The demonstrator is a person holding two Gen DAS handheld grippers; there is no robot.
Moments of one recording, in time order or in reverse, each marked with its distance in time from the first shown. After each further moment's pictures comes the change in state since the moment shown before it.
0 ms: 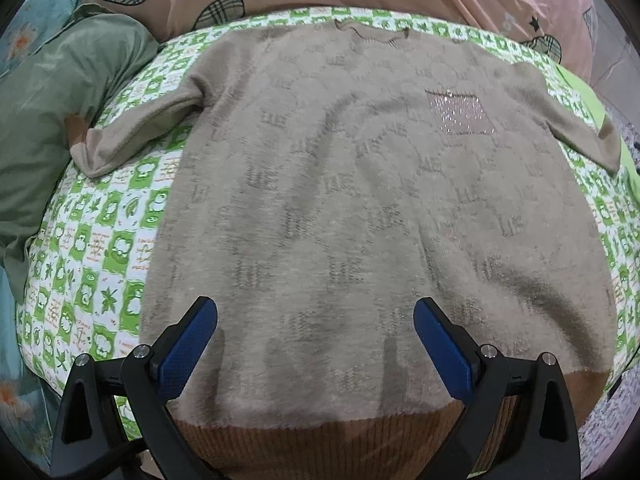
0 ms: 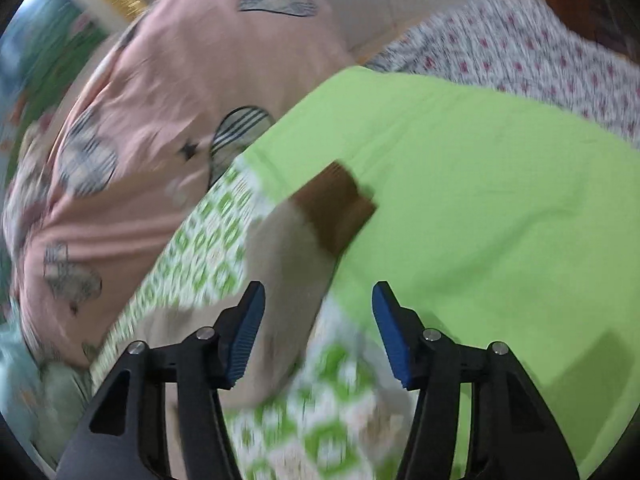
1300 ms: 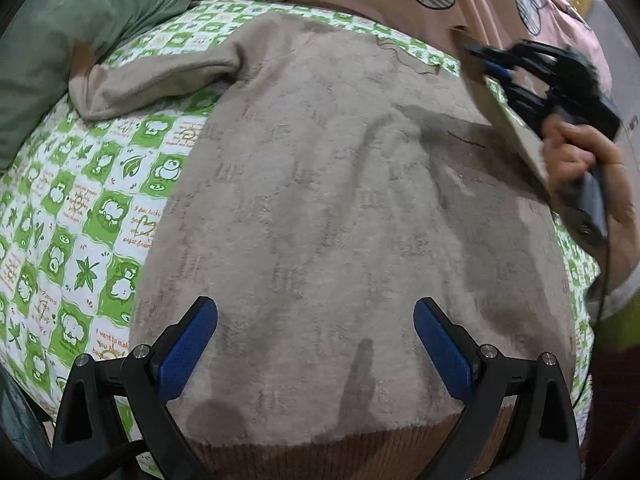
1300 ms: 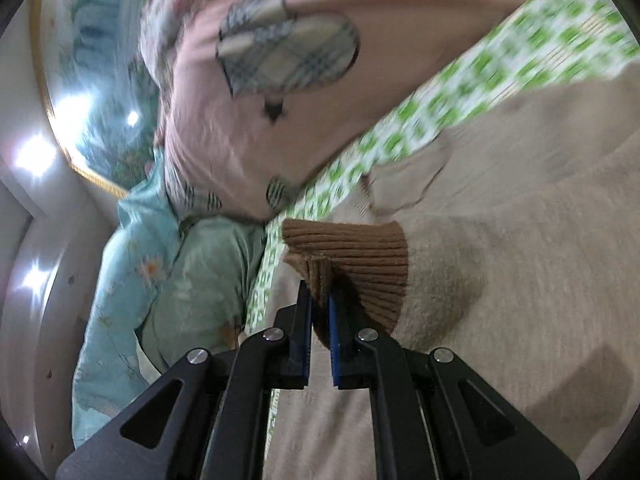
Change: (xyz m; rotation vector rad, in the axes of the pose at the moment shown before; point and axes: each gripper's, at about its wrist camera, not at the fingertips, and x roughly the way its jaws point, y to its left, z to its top) left arm 0.012 0.066 0.004 -0.226 -0.013 -0.189; right arm 0.127 0.369 -0.249 -0.238 0.528 0.676
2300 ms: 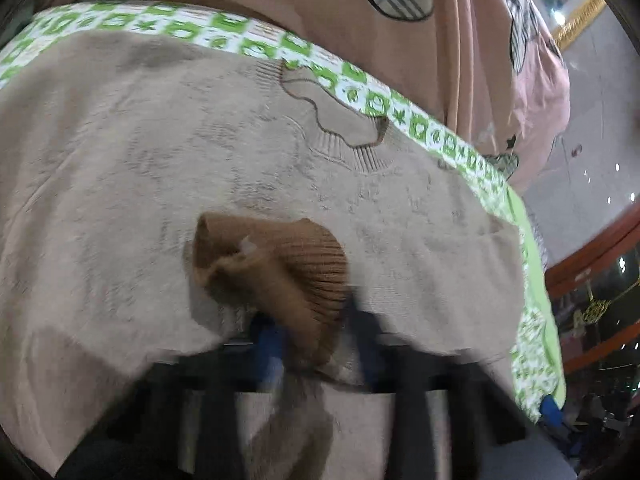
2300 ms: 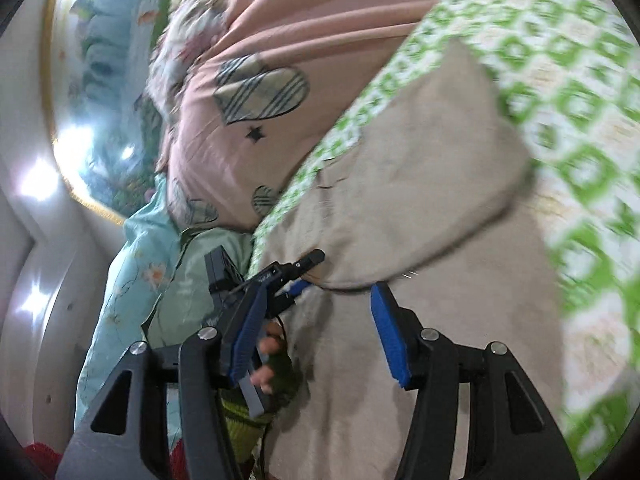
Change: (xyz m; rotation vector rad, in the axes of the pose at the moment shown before) left arm 0.167 -0.064 0.200 0.073 0.010 -0.372; right arm -0.166 -0.048 -0.106 0.087 -0.169 -0.050
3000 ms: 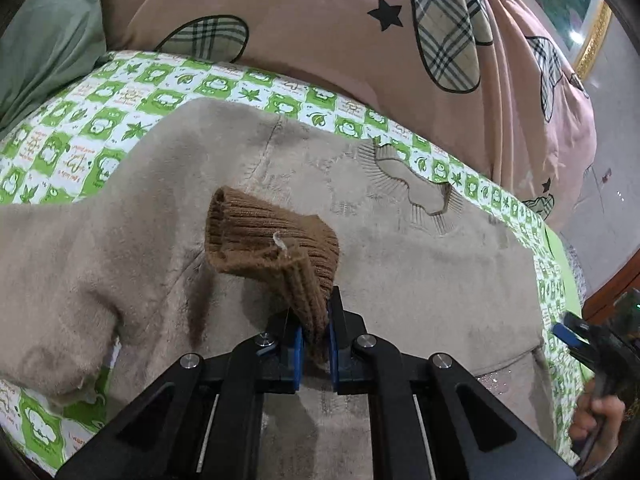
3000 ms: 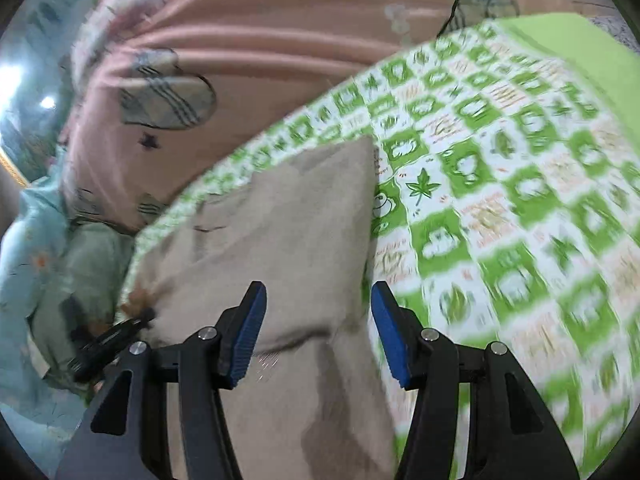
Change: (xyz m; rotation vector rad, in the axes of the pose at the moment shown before) left arm -0.068 0.057 0.002 -0.032 -0.185 0.157; right arm 0.048 -0.024 0.109 -0.201 0.044 -0.431
